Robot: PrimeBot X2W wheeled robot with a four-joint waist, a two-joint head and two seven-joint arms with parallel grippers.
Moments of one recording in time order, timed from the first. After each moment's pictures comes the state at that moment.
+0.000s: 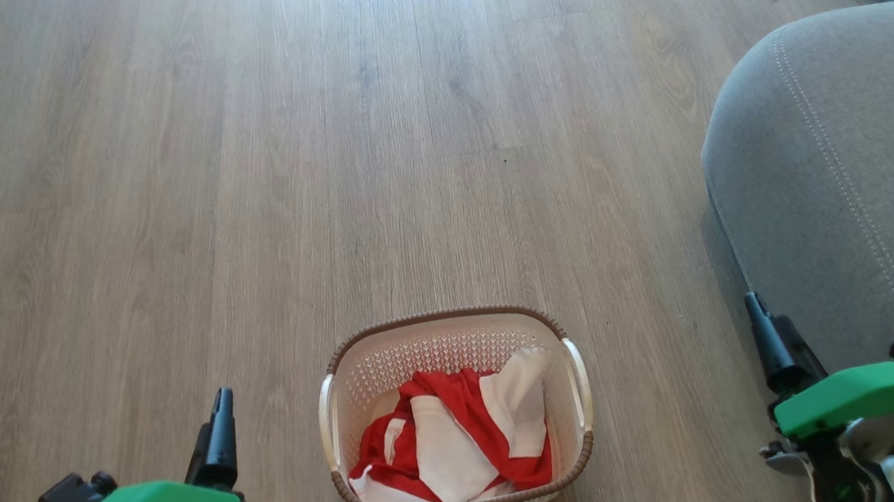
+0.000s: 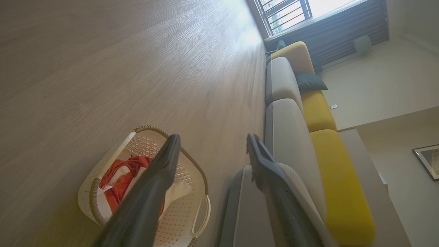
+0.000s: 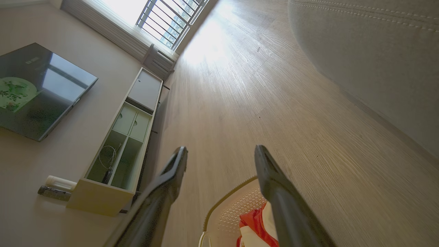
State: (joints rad) left arm -0.02 0.04 0.01 0.35 -1.10 -0.06 -0.02; right arm -0.06 -0.04 -0.08 0.36 0.93 0.13 -0.02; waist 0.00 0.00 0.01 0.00
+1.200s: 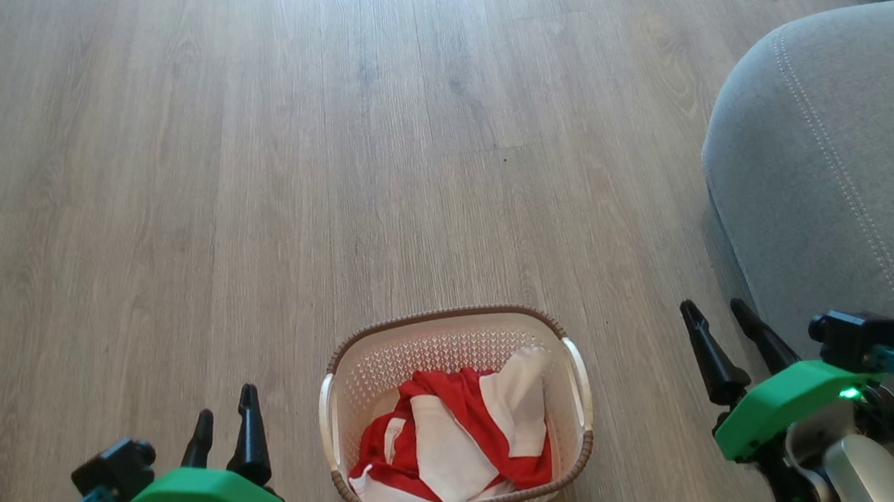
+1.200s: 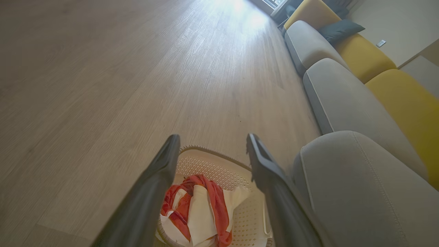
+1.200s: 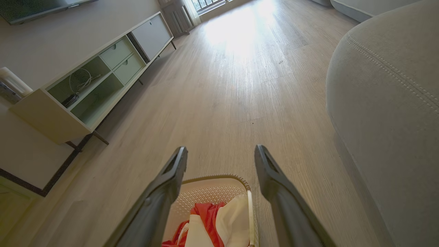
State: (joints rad) left arm -0.04 0.04 -0.04 0.37 -0.65 -0.01 -0.12; right arm -0.10 -0.10 0.10 0.40 0.53 0.13 -0.12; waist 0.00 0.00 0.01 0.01
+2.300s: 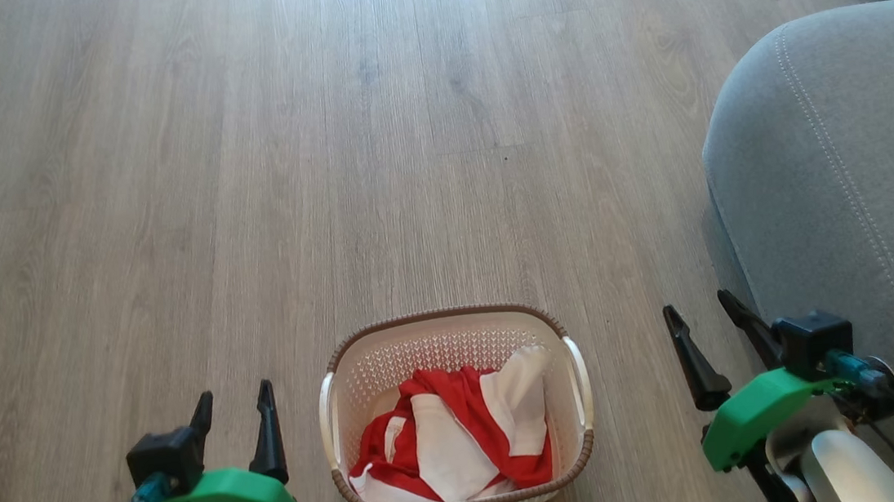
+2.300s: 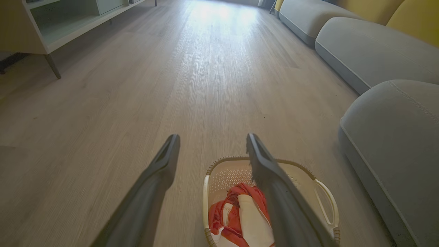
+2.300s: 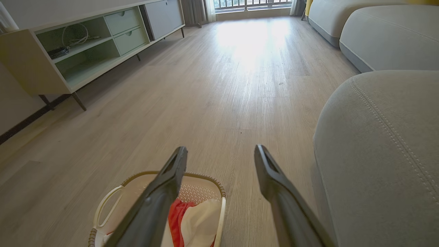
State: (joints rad) left arm -0.04 0.04 -0.07 0.37 -0.24 0.02 -0.22; right arm -0.14 -0.11 0.13 0.46 0.23 0.13 -0.21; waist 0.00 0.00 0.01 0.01
